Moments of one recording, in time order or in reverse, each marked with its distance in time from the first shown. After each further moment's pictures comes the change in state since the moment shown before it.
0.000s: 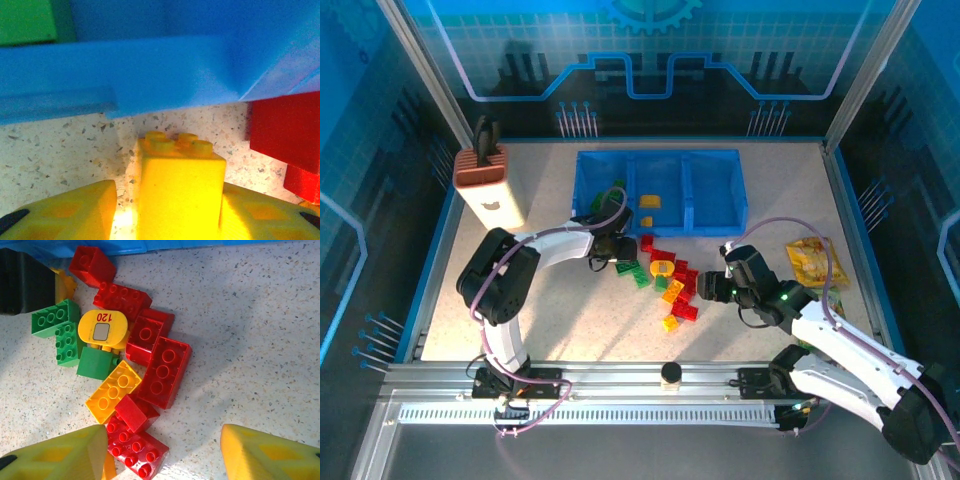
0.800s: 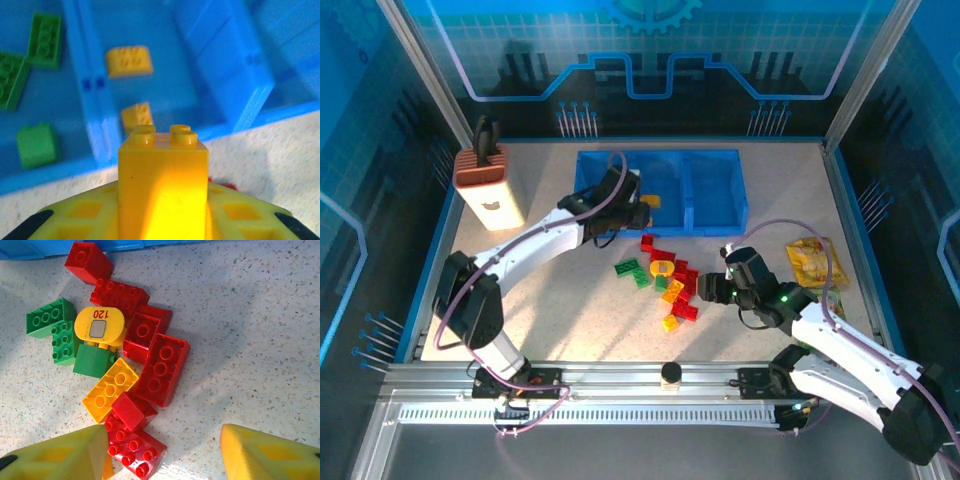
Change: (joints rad) left arm -0.080 -0.156 0.299 -0.129 -0.087 0.059; right arm 0.000 -0.008 -0.019 0.011 0.000 0.003
